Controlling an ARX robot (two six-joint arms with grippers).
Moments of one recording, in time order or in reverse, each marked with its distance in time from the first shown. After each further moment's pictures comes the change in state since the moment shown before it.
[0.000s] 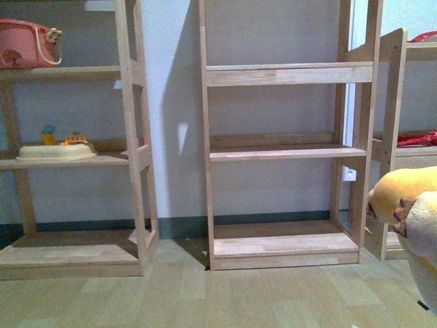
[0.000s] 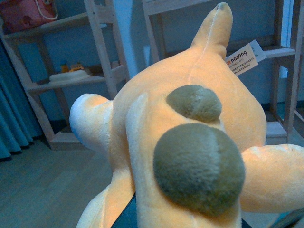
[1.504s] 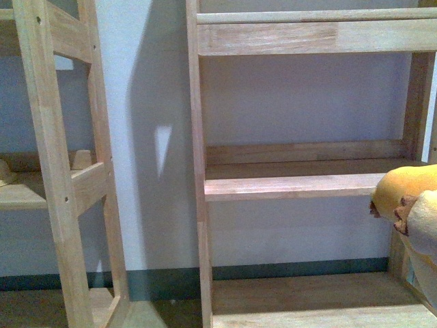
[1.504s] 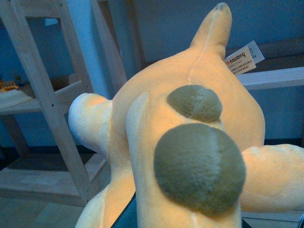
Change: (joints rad) left arm 0.000 0.000 0.000 0.000 0.000 0.000; right arm 0.001 0.001 -0.001 0.000 0.002 0.000
